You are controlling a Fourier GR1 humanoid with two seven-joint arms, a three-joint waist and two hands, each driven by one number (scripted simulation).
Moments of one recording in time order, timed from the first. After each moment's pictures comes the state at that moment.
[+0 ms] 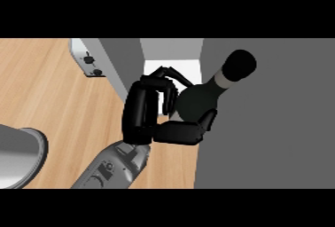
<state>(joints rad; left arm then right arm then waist) -0.52 0.00 -0.48 -1.61 0.13 0.63 0.06 -0.08 -0.06 -0.01 -2.44 -0.17 0.18 0.62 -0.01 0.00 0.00</state>
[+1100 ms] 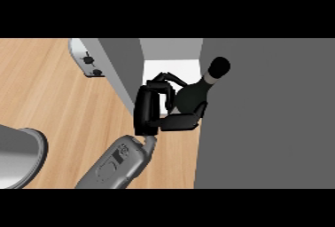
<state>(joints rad) -0.53 0.00 -0.50 -1.33 0.28 0.69 -0.21 -0.08 -0.08 -0.04 -2.43 -0.18 0.18 0.62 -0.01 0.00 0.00</state>
